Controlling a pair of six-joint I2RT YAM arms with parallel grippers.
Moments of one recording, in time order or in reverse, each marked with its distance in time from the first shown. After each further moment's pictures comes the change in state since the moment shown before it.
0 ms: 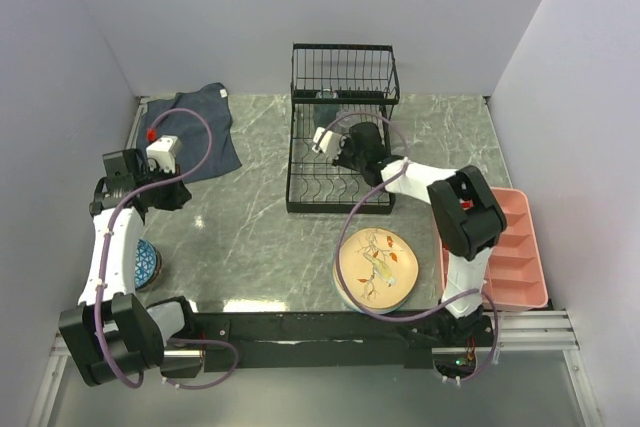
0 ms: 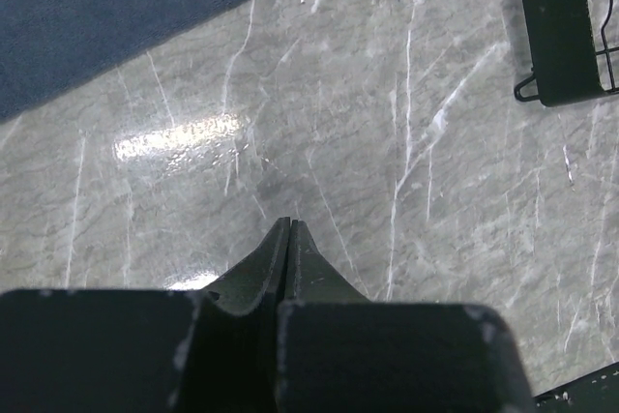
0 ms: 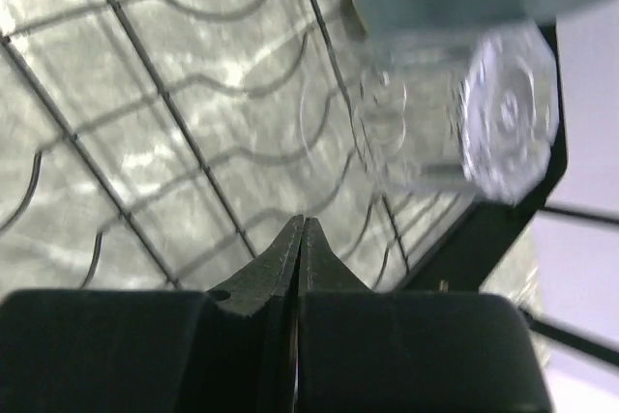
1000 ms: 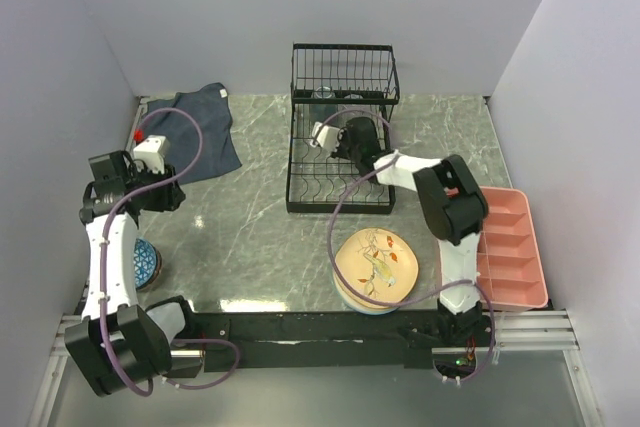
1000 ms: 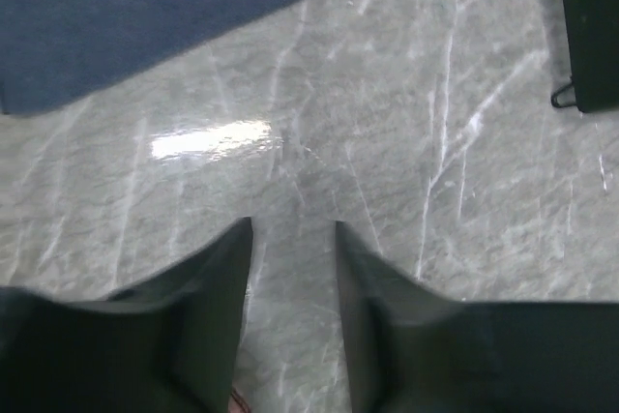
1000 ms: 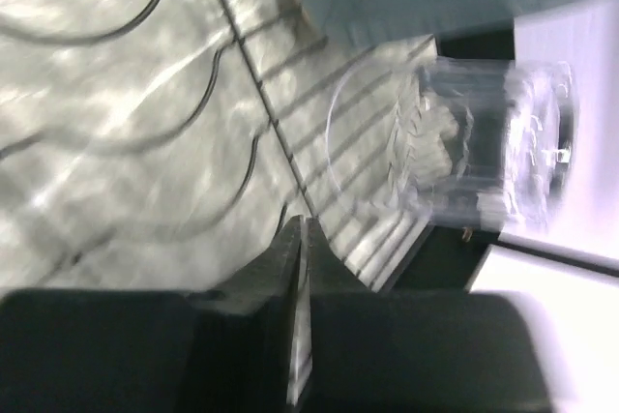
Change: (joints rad) left arm 0.072 -0.060 -0.001 -0.033 -0.021 0.026; right arm -0.011 0.229 0.146 0.171 0.084 -0.142
